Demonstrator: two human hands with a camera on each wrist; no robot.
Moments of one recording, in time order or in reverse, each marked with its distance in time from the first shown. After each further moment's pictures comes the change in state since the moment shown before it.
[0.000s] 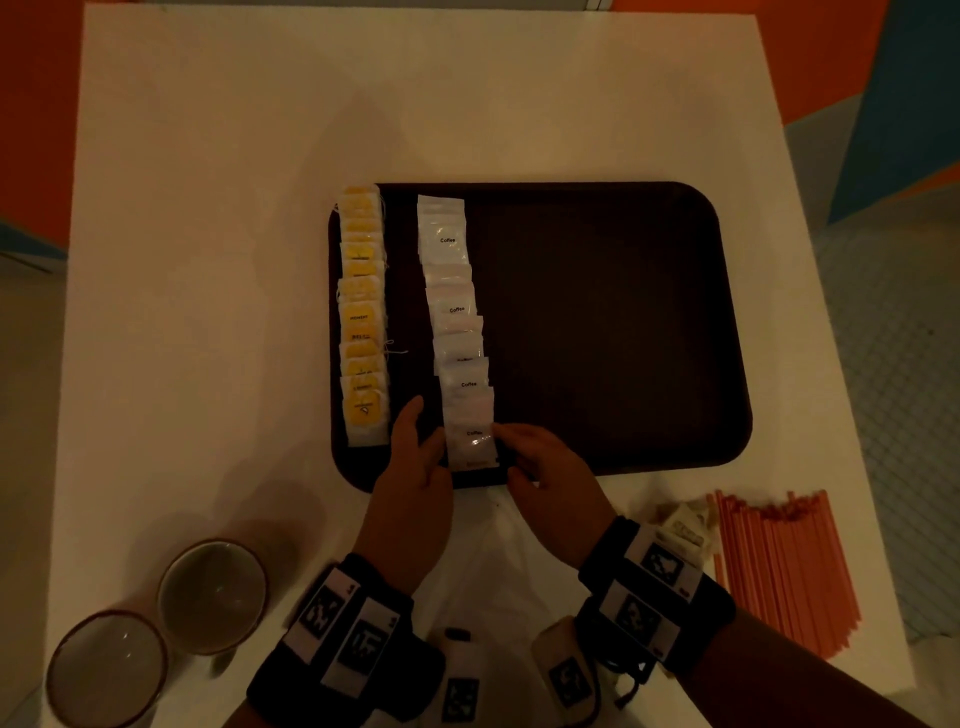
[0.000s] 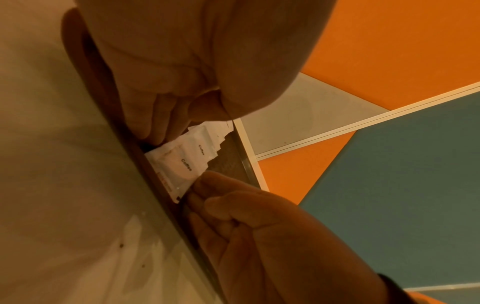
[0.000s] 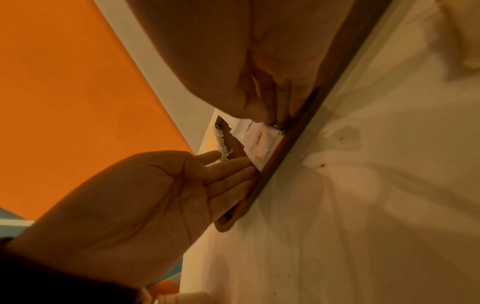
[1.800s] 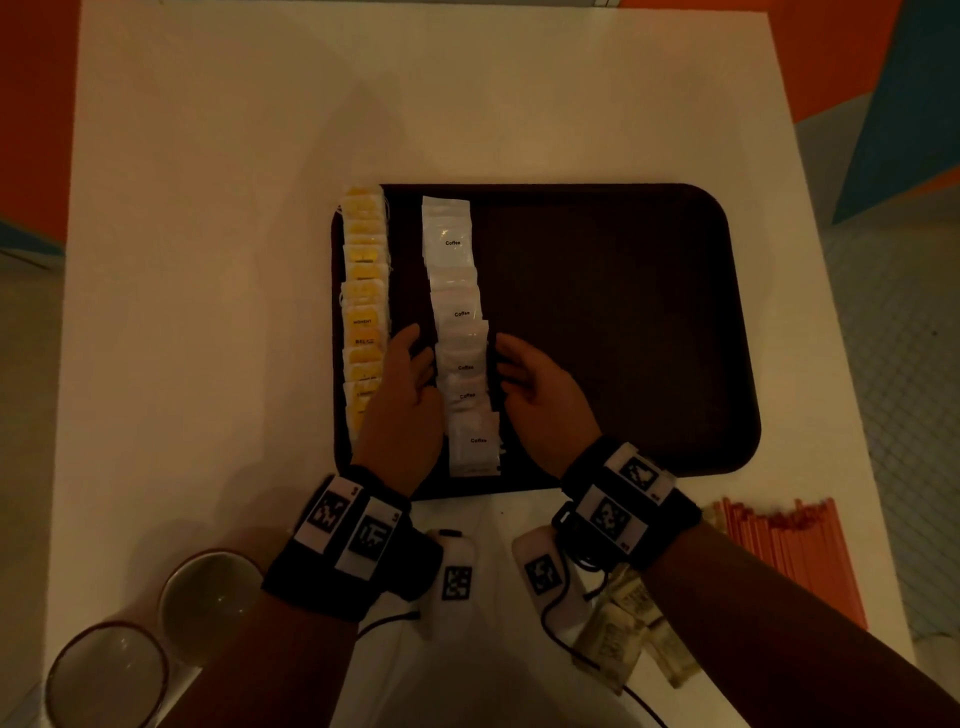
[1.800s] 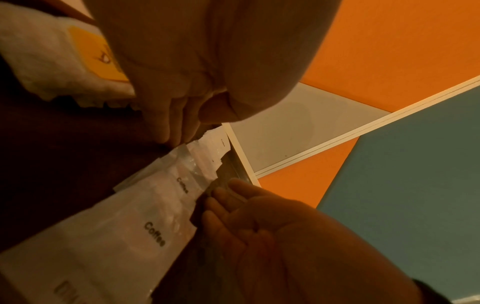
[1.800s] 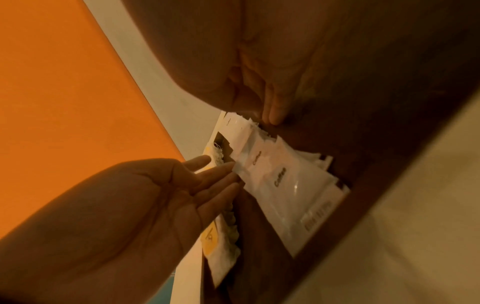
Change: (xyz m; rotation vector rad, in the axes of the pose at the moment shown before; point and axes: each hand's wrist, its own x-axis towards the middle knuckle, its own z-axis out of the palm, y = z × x) left_hand 0.063 0.023 -0.014 -0.068 0.087 0.167; right_hand 0.064 -0.020 -0.016 0.322 0.081 0.032
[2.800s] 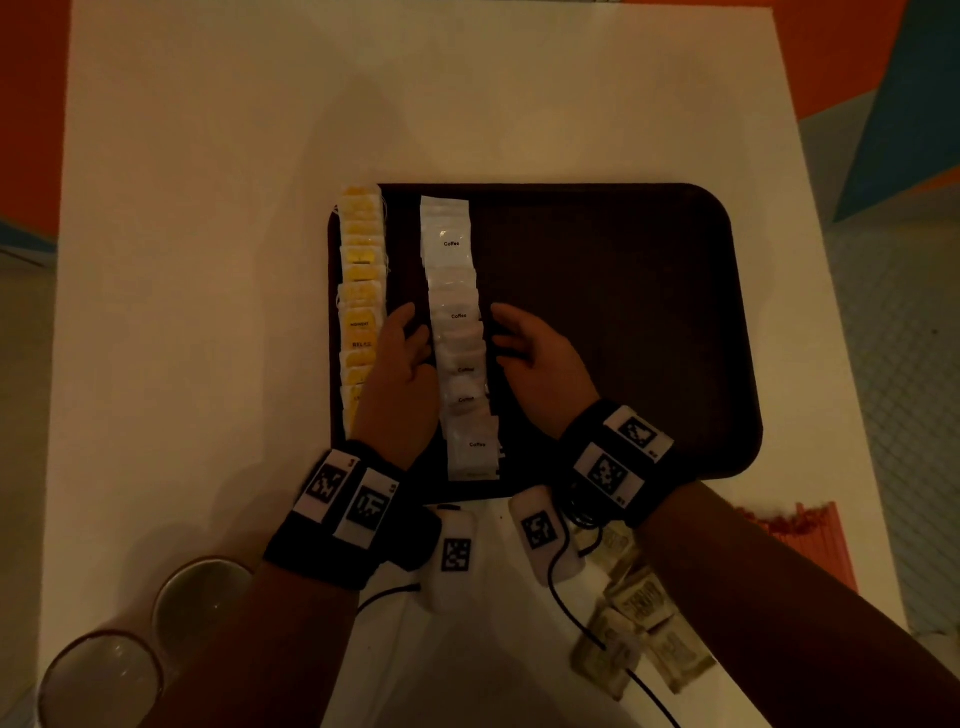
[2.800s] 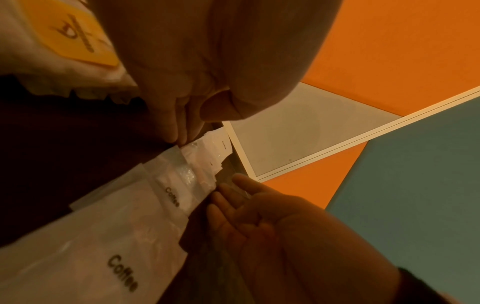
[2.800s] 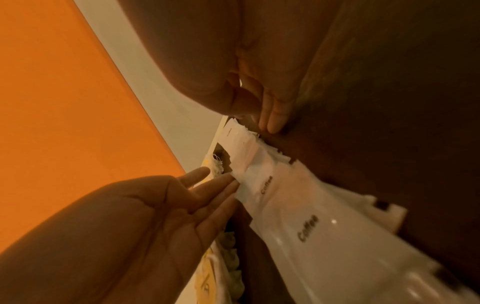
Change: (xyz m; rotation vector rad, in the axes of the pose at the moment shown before) left_hand 0.021 0.010 0.001 -0.018 0.033 0.006; right_hand 0.031 -0.012 -0.008 -0.044 0.008 -0.041
